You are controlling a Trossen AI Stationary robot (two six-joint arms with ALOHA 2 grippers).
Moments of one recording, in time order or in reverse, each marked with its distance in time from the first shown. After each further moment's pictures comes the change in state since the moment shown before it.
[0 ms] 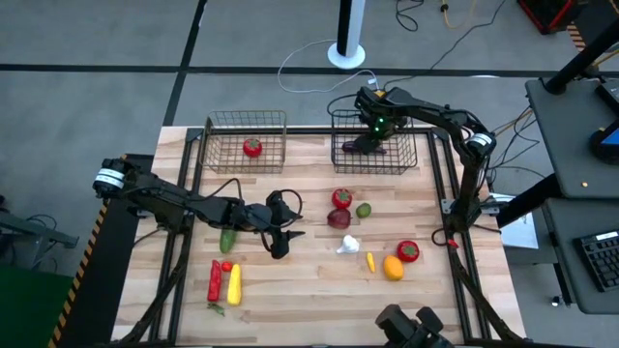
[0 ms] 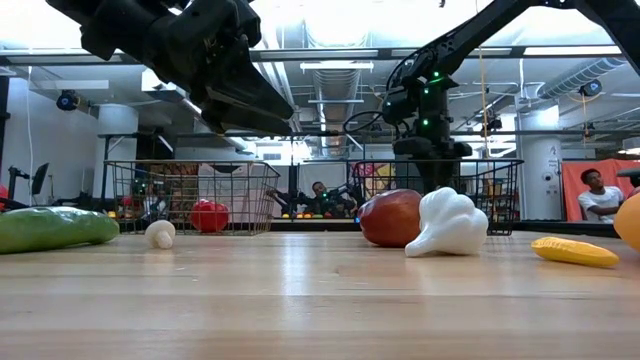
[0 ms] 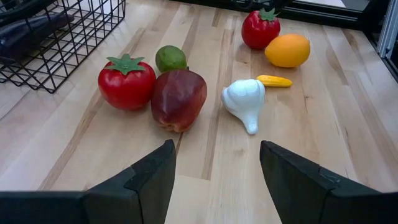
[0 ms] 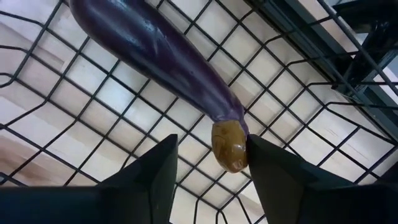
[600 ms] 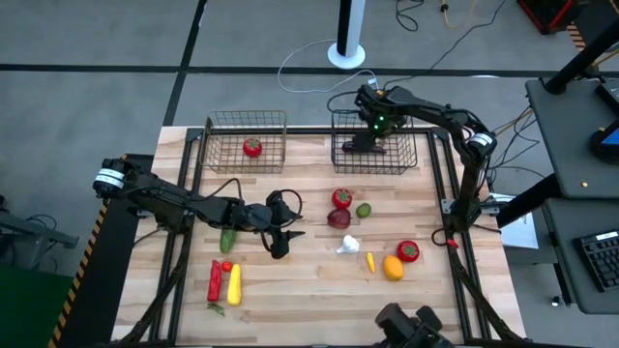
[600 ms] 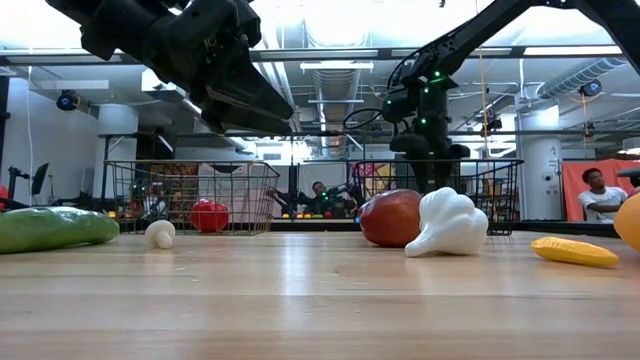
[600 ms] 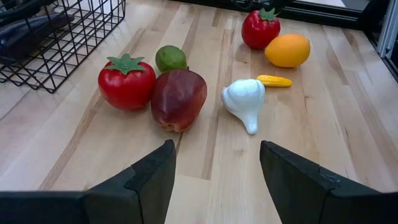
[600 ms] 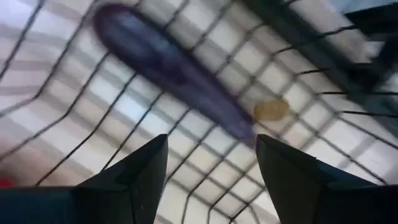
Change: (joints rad) left arm 0.000 0.000 0.000 0.000 0.000 0.000; right arm -0.004 -0.003 0.008 0.030 -0.016 0.040
